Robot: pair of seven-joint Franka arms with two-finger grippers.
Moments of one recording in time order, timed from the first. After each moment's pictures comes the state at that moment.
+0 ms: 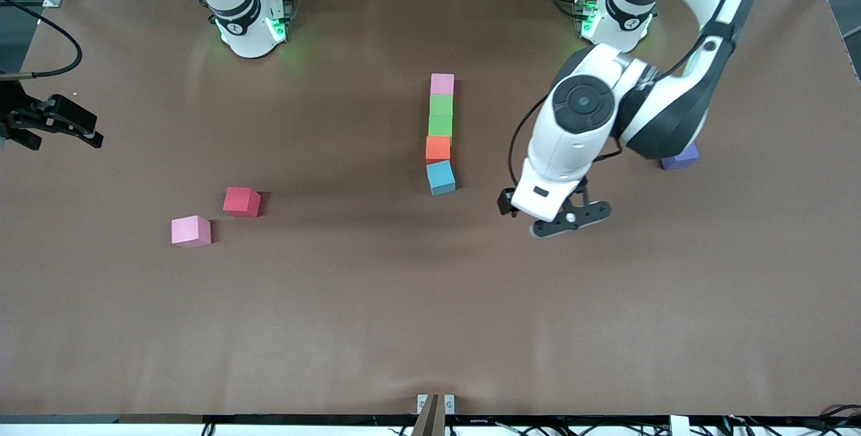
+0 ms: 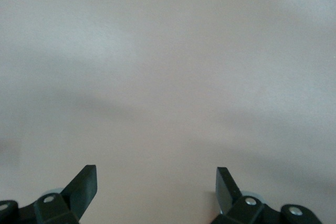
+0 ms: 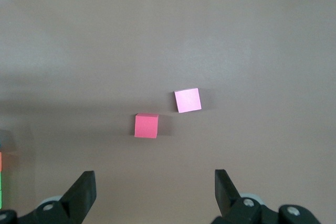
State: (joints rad) left arm -0.15 0.46 -0.46 -1.42 0.27 1.83 -0.91; right arm -0.02 0.03 -0.01 -1.51 0.01 1.58 -0.04
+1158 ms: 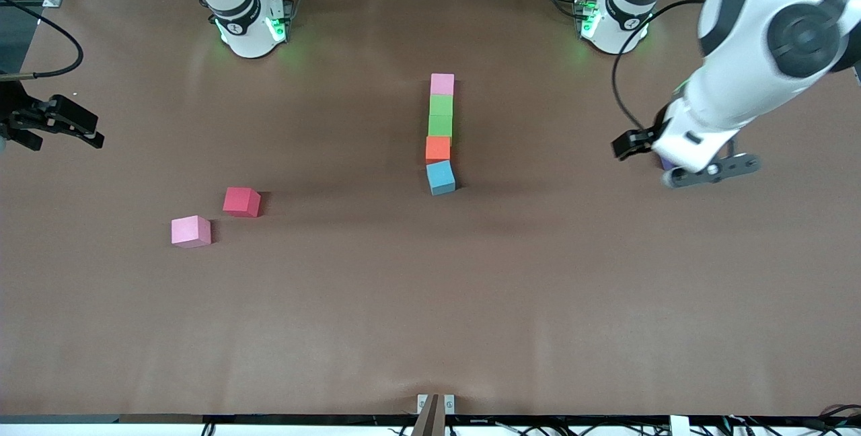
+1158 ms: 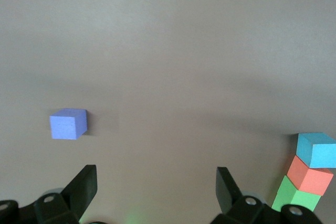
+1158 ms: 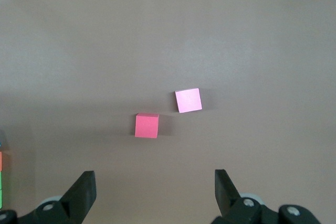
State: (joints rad) left arm -0.12 0.08 -0.15 -1.68 0.01 1.65 -0.47; right arm -0.02 0.04 0.00 -1.50 0.01 1.58 -0.04
